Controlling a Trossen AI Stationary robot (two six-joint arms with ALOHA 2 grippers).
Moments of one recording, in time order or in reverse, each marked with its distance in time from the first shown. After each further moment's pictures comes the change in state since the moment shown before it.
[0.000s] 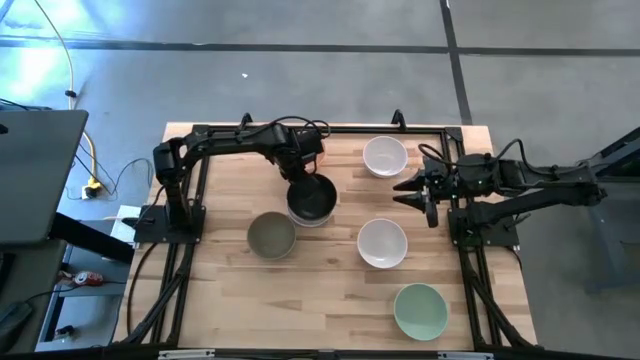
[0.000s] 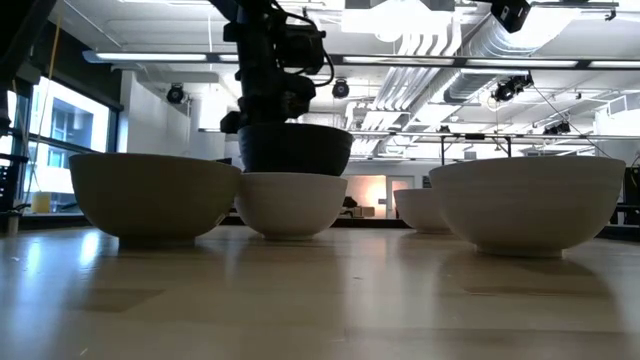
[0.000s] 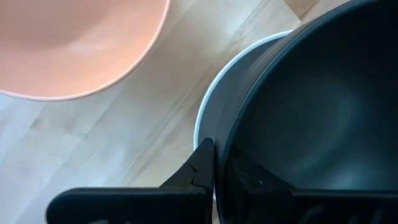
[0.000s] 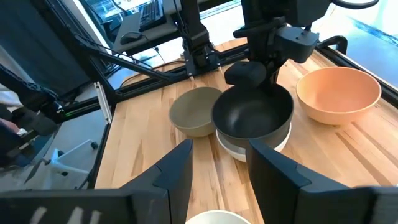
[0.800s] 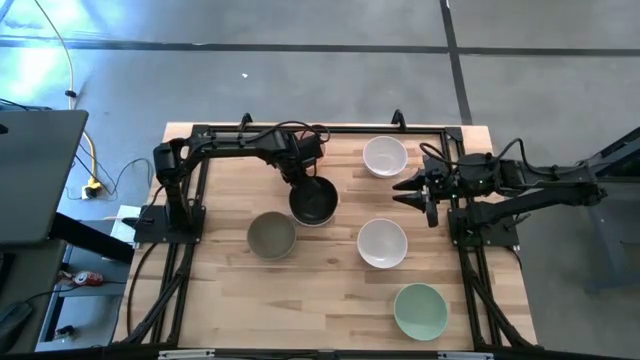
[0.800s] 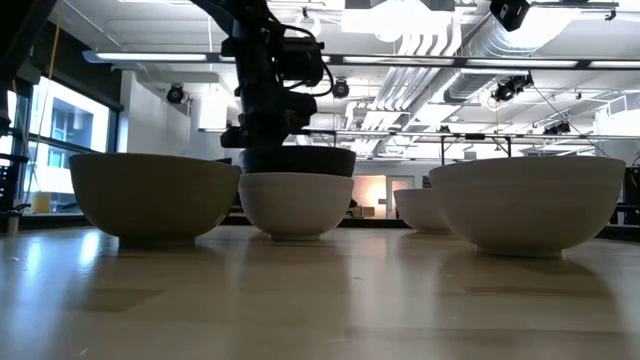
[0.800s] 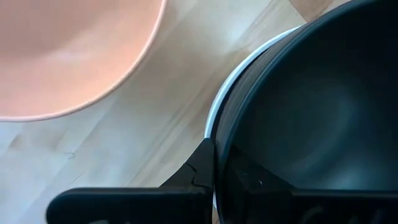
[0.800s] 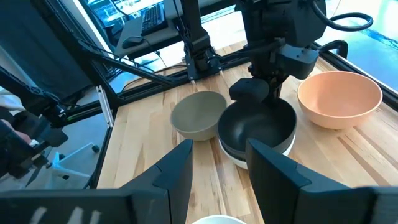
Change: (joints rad) left arm -0.001 0.002 -0.098 0.137 -0.006 -0.002; right arm 0.000 0.000 0.000 0.018 0.001 0.000
